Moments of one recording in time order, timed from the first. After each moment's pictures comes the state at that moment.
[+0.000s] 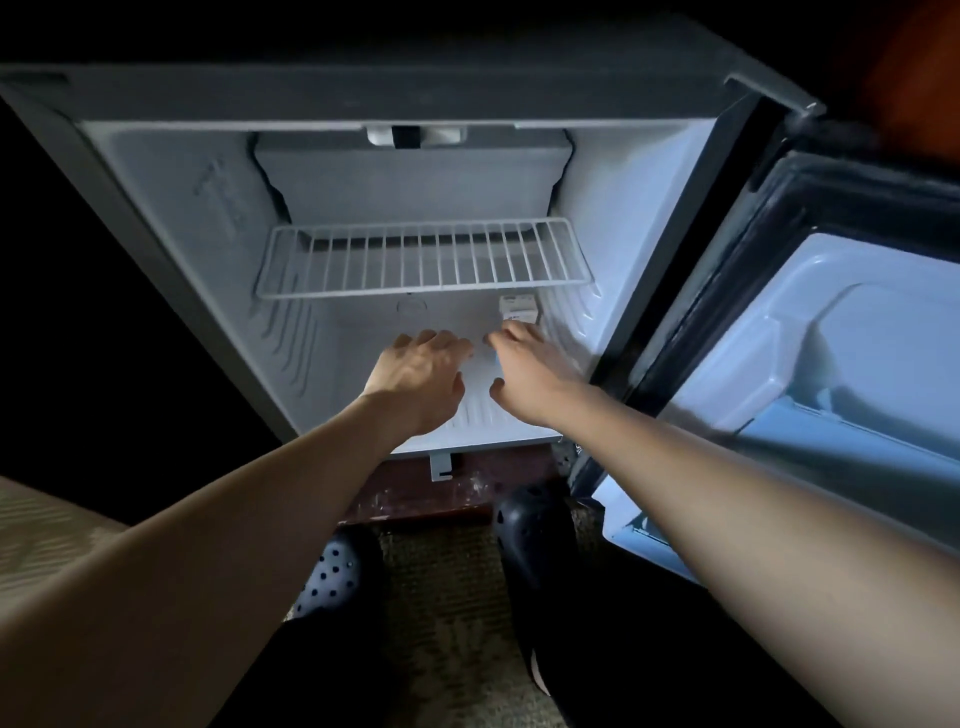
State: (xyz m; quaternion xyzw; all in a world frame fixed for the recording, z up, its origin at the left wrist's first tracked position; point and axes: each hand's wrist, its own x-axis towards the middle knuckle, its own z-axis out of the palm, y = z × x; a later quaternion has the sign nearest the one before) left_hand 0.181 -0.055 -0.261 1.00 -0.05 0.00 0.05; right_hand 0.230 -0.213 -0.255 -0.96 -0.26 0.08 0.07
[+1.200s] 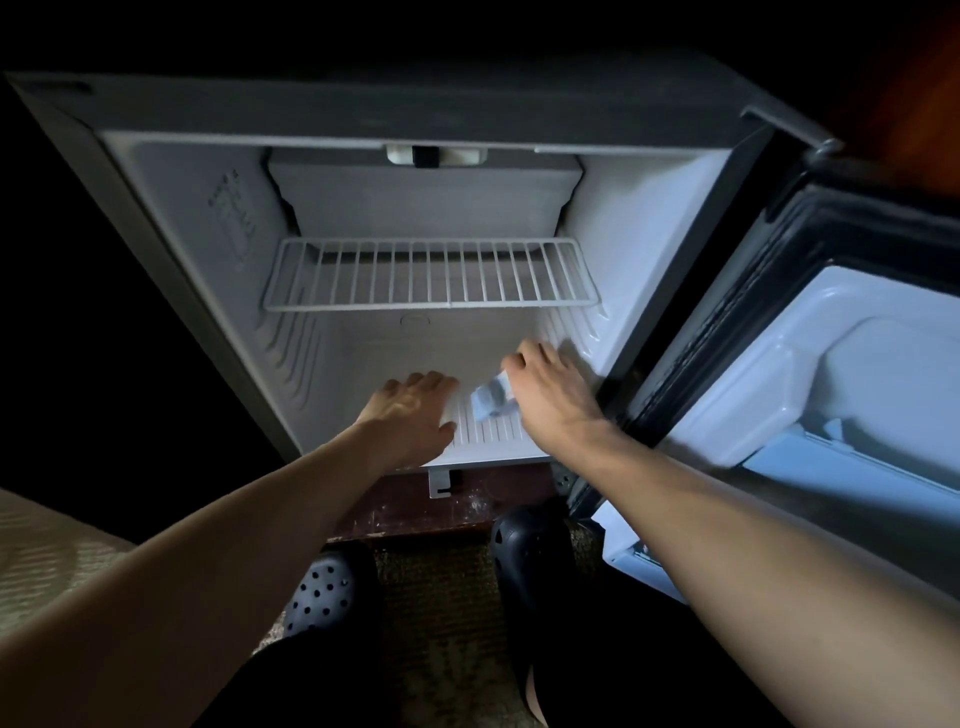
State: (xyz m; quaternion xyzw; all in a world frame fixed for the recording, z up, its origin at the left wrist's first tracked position) left_hand 0.173 -0.040 -0.283 0.99 -0.05 -0.10 0.07; right_hand 0.225 -0.222 -0.259 -0.95 -0.31 -0.03 -0.05
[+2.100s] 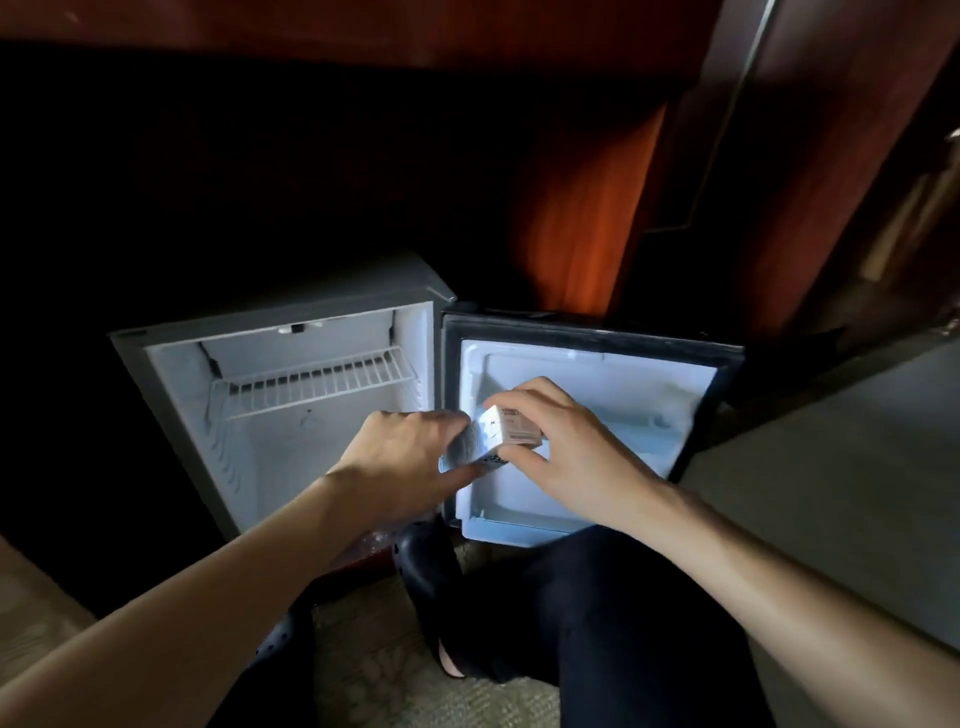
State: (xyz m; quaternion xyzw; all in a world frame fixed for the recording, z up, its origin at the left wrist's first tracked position) left_hand -0.022 -0.201 -0.030 0.96 -0.25 0.10 0.02; right_hand -0.048 -0.411 -0.017 -0.91 -0.24 -0.08 0.32
